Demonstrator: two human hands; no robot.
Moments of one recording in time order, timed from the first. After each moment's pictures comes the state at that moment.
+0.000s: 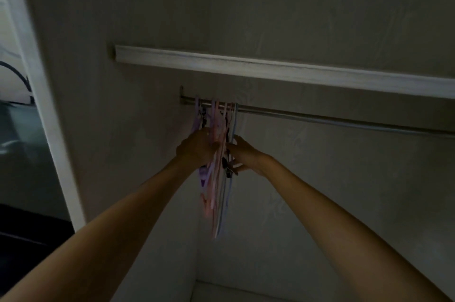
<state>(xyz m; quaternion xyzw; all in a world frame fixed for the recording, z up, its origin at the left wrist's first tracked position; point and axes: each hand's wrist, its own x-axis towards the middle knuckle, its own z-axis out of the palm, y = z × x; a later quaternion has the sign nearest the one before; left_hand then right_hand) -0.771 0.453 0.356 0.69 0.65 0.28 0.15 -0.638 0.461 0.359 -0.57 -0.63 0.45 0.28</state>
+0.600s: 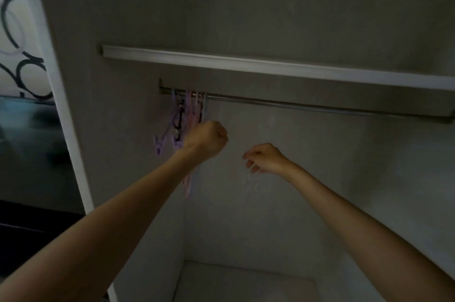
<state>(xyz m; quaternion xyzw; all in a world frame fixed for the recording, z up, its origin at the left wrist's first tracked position) -0.687 0.339 0.386 0.73 0.61 0.28 0.10 -0.518 0.340 0.356 -0.64 -0.65 0.32 0.27</state>
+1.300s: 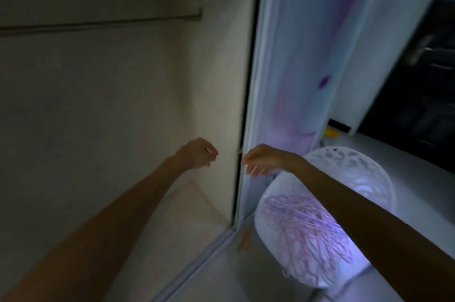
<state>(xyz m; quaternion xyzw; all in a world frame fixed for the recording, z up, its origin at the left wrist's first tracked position) -0.402 0.152 0.235 0.87 0.29 -0.01 0.40 -0.275 -0.009 0.243 -0.82 -0.34 0.39 0.25</state>
